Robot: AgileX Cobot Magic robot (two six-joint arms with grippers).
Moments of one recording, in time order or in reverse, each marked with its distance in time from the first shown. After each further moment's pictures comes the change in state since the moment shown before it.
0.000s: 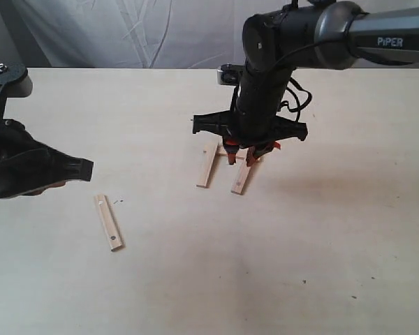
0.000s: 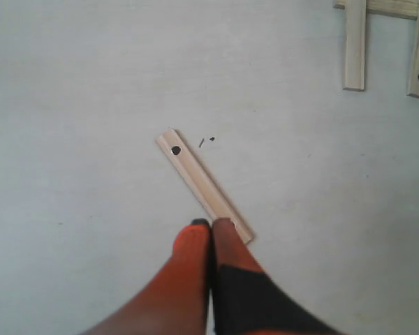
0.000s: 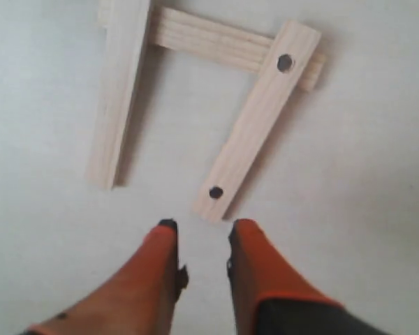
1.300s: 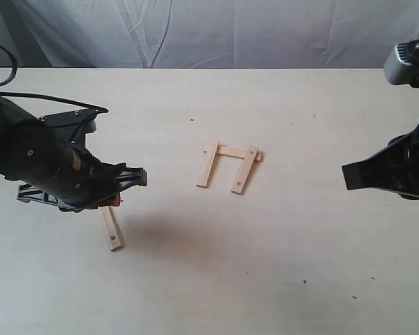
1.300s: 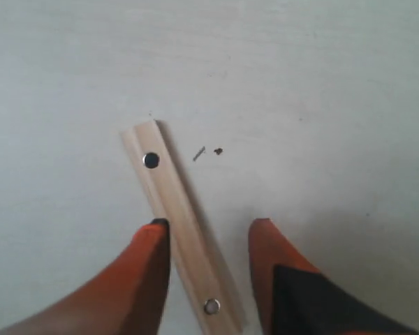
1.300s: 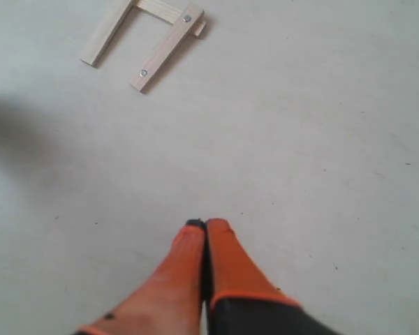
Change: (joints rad) left arm 0.000 0.495 -0.066 0.020 -0.226 -0.288; right arm -0.002 -1.090 0.810 -0.173 -0.161 -0.140
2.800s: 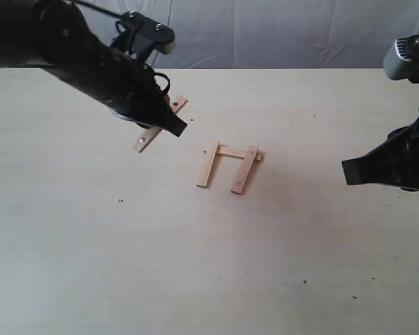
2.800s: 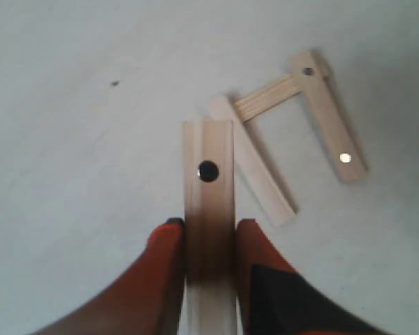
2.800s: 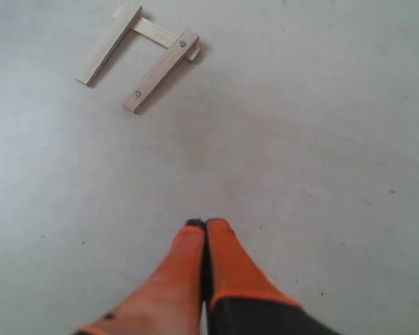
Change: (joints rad) left arm 0.002 0.110 -0.469 -0.390 0.146 1.178; right arm 0.000 -0.001 0.004 -0.054 -0.046 -0.002
